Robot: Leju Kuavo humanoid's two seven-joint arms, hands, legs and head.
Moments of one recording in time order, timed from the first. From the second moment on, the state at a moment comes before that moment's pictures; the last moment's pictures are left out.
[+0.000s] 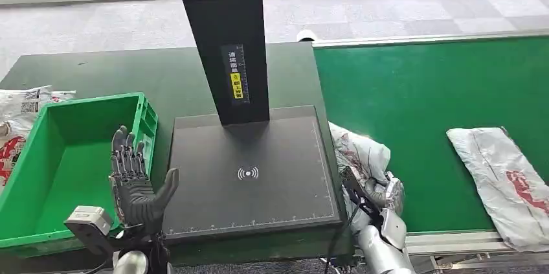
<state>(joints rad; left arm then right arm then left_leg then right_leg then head) 0.05 -0.31 -0.08 -1.48 -0.08 0.29 -0.70 -0.30 0.20 -0.46 -0.59 1.26 -0.50 0.03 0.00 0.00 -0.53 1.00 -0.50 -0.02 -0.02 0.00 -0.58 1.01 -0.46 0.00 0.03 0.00</state>
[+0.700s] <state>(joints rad) 0.05 -0.31 -0.08 -1.48 -0.08 0.30 -0.70 -0.28 0.20 -0.45 -0.59 1.25 -0.51 0.01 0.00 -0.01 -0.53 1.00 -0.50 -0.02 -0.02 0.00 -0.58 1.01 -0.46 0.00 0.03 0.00</state>
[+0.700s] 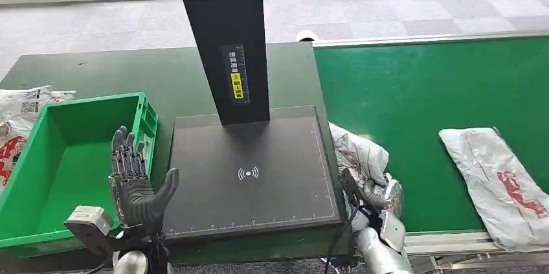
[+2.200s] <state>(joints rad) -0.01 -0.31 -0.08 -1.42 -0.08 0.29 -0.70 -0.16 0.34 -0.07 -1.18 0.65 -0.65 -0.70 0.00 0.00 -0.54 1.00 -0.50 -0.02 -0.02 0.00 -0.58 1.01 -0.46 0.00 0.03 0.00</state>
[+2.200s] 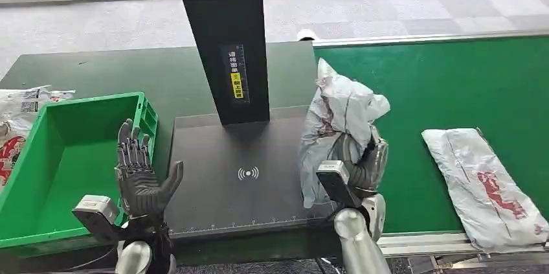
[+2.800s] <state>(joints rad) -0.02 -0.31 -0.08 -1.40 -0.07 0.28 -0.70 -0.20 0.34 0.21 -0.96 0.61 -0.56 -0.68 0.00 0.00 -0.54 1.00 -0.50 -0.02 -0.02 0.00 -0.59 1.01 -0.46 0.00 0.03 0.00</state>
